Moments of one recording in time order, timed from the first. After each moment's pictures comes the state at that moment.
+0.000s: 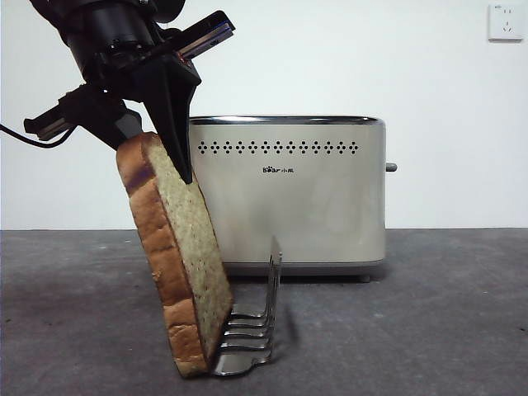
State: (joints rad) left arm -0.58 1.58 1.28 -0.99 0.35 -0.46; right arm -0.02 1.03 1.20 -1.02 -0.36 0.06
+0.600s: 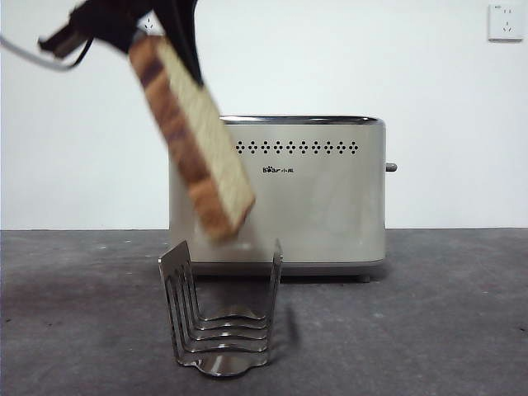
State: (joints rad) left arm -0.58 1.53 1.52 -1.14 0.35 -0.42; right arm -0.02 1.03 1.20 -1.03 -0.36 0.06
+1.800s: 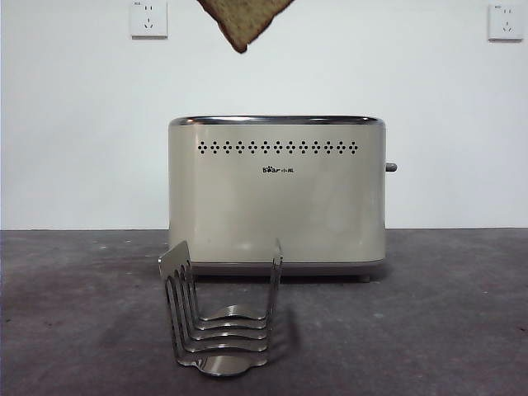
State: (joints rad) left arm -0.59 1.61 2.09 -1.07 0.13 0.91; right arm -0.02 1.04 1.20 -1.05 -0.36 0.06
